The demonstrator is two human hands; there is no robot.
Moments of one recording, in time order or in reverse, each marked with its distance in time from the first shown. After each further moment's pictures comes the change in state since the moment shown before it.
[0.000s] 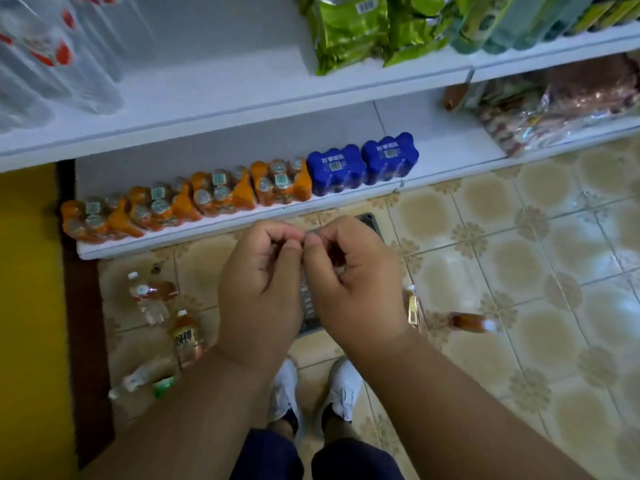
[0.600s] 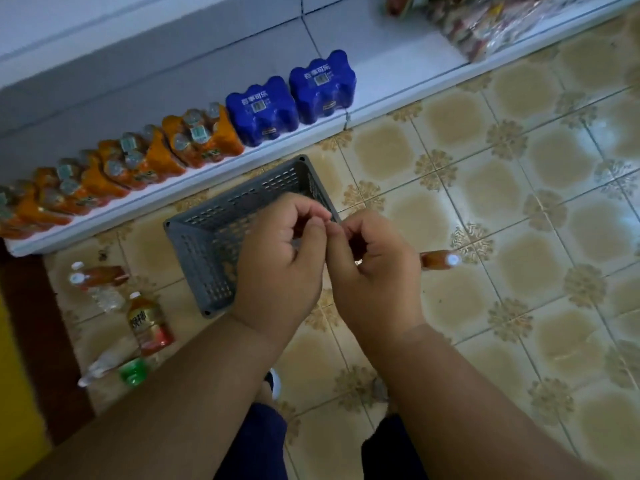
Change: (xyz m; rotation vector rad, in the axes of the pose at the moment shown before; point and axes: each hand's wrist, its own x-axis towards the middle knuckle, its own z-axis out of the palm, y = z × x) left_hand -0.081 -0.025 0.192 0.159 -0.295 -0.020; right_hand -0.083 0.159 -0.129 0.064 0.195 0.289
